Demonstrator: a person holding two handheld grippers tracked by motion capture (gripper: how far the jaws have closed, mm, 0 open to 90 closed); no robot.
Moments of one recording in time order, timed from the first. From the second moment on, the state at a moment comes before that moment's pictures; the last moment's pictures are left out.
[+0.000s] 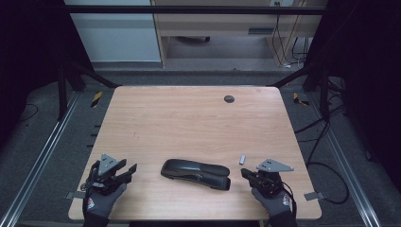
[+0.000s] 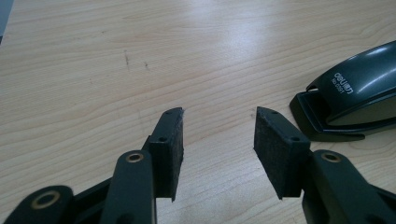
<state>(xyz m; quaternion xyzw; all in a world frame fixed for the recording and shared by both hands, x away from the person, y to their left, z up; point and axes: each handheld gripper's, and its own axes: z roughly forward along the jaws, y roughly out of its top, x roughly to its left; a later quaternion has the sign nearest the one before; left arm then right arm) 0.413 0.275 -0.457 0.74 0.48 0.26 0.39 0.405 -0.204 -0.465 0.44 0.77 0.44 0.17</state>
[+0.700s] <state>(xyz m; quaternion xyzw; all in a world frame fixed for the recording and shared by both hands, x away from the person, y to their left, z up) 0.410 0.270 -0.455 0.75 0.47 0.27 0.38 0.395 -0.171 -0.481 0.41 0.80 0.43 0.11</state>
